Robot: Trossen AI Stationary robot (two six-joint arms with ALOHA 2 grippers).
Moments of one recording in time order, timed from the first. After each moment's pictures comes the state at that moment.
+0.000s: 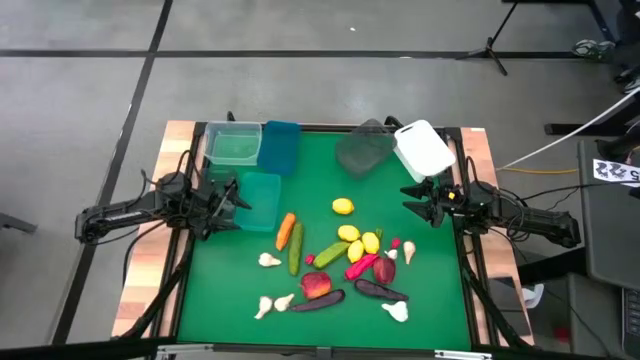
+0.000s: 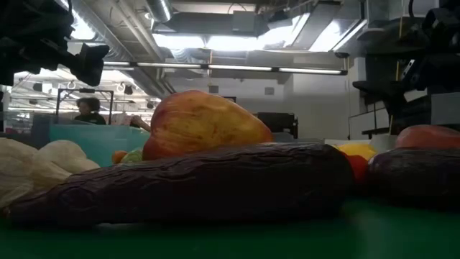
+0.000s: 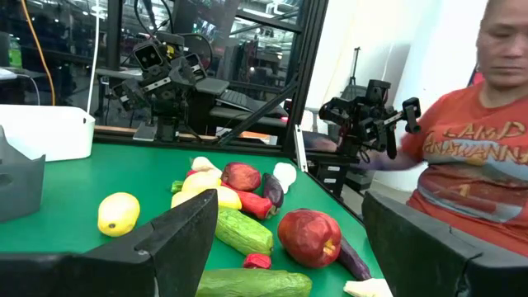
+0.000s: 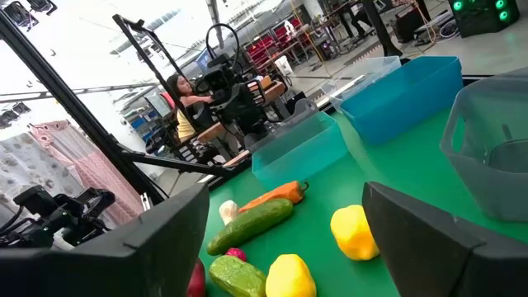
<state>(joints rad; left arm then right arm) 0.27 0.01 0.01 0.07 0.57 -0.22 -0.16 0.00 0.01 0.03 -0.08 0.57</state>
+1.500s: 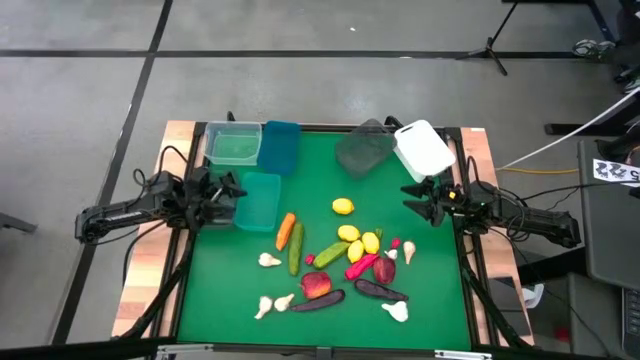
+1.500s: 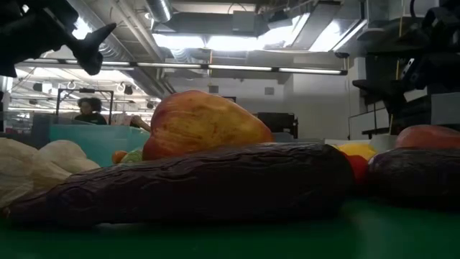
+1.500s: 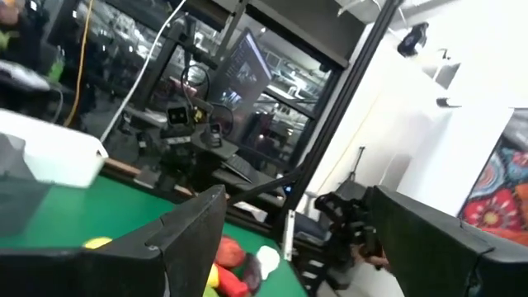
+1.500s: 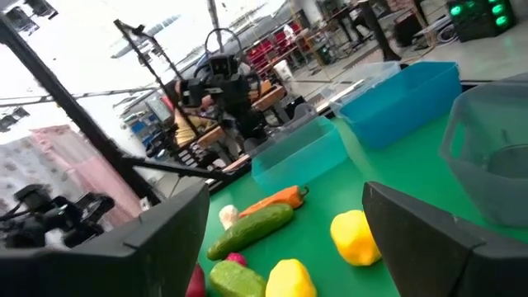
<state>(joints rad) 0.27 0.01 0.01 0.33 0.40 -0.65 -0.16 0.00 0.01 0.05 -0.05 0.57</state>
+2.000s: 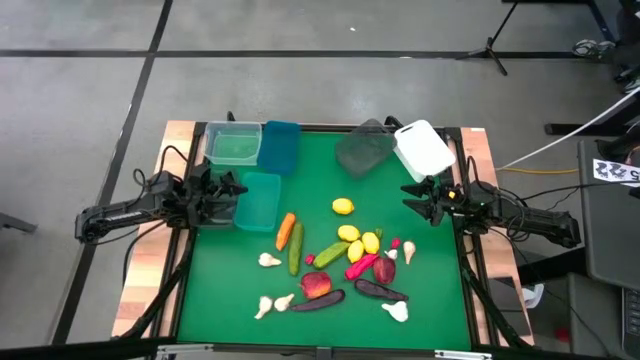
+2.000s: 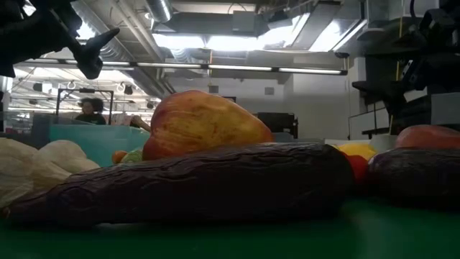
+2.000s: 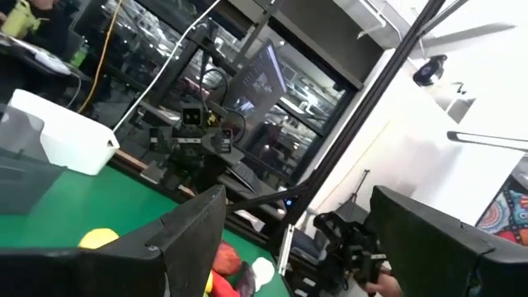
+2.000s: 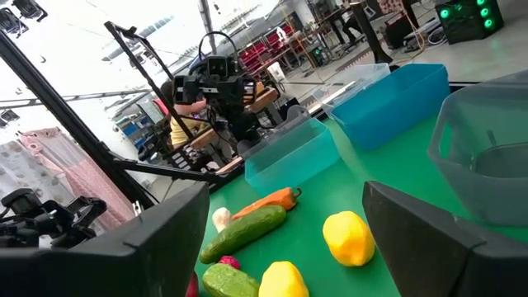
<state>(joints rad) 0.27 0.01 0.01 0.33 0.33 -0.74 -0.16 0.00 0.01 0.04 -0.04 0.57</state>
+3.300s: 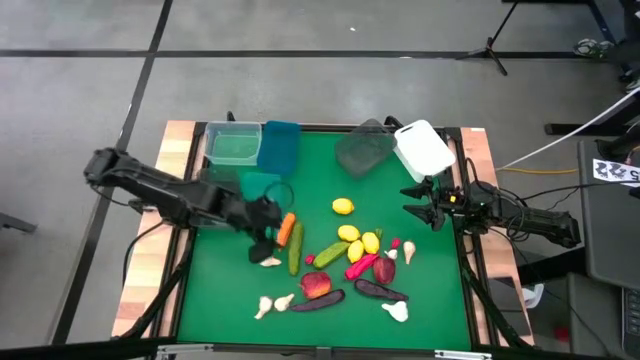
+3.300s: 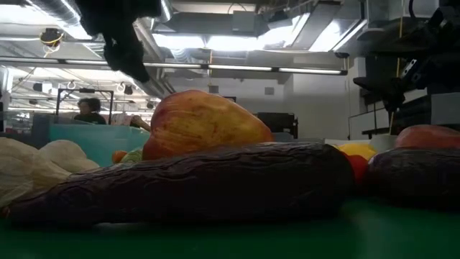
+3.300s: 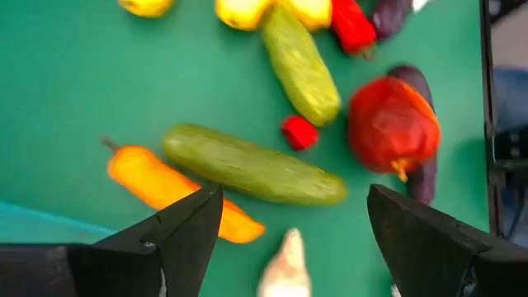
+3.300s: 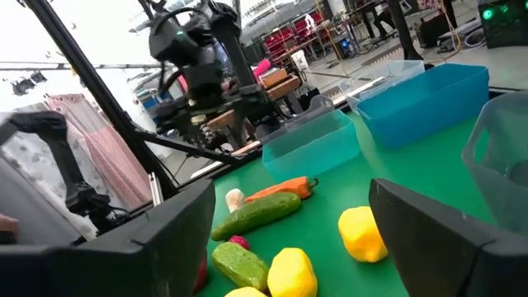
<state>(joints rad) -0.25 1.28 0.91 -0.55 -0.06 -0.50 -0.16 0.00 0.01 0.04 -0.12 0.46</state>
